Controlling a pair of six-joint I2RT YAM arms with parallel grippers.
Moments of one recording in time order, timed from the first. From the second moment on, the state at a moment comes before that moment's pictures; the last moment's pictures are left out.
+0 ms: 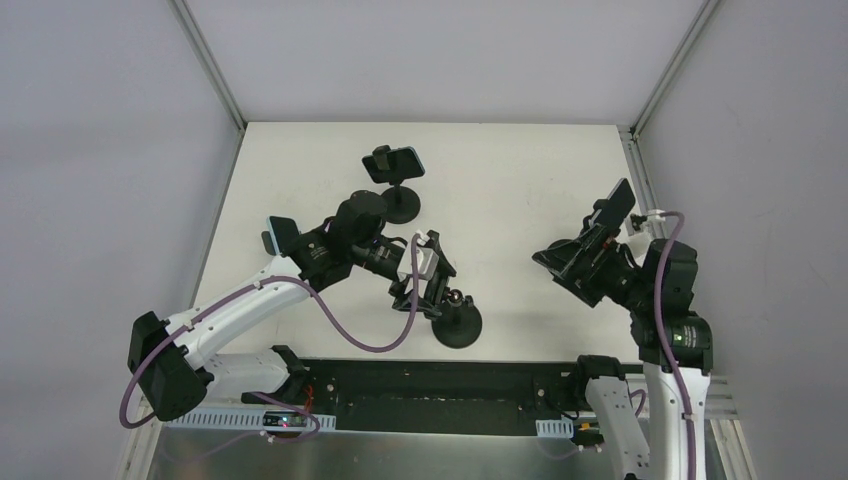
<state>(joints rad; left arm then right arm) -0.81 1.16 0.98 -0.29 0.97 0.54 -0.05 0.58 0.96 -0.98 -0.55 0.75</state>
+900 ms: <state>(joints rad) -0.81 1.18 0.99 -0.29 0.93 0.51 0.59 0.69 0.69 -0.34 -0.21 0.43</state>
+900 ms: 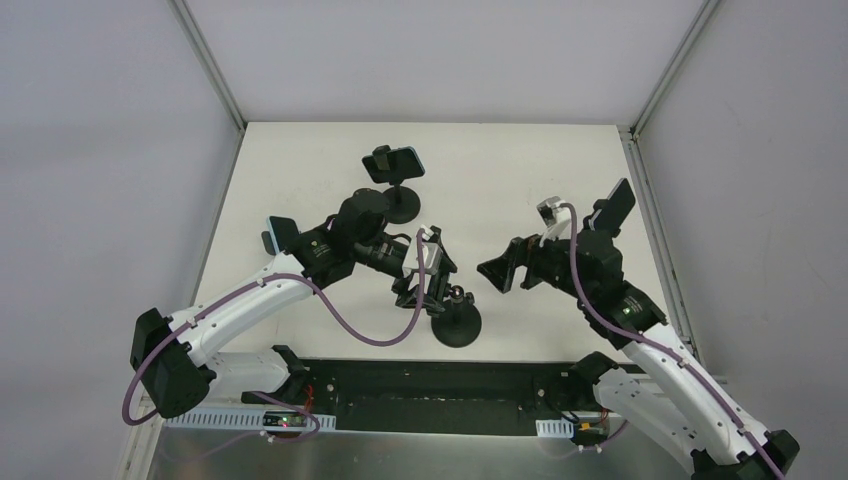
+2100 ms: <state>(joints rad) -0.81 1.18 0.99 -0.29 0.93 0.51 0.86 0.95 0.67 -0.14 -0.45 -0.07</state>
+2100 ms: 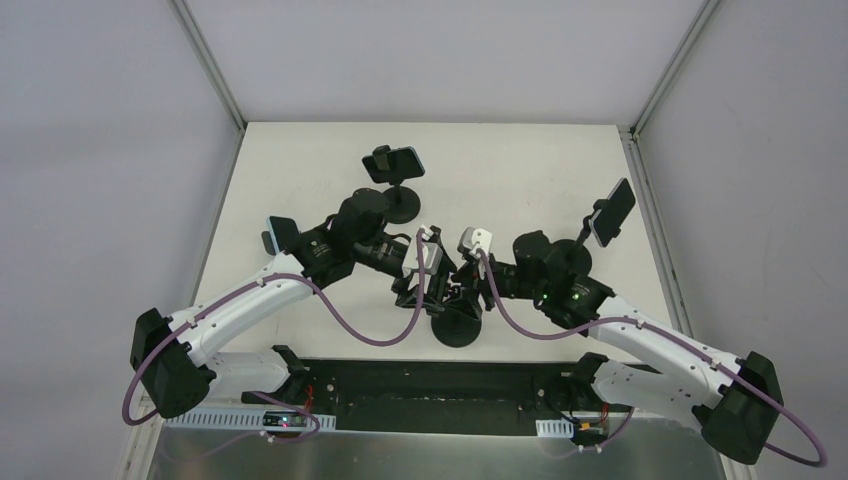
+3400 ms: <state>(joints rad) -0.80 1.19 0.99 -0.29 0.90 0.42 0.87 0.99 0.72 -0.20 -0.47 -0.13</state>
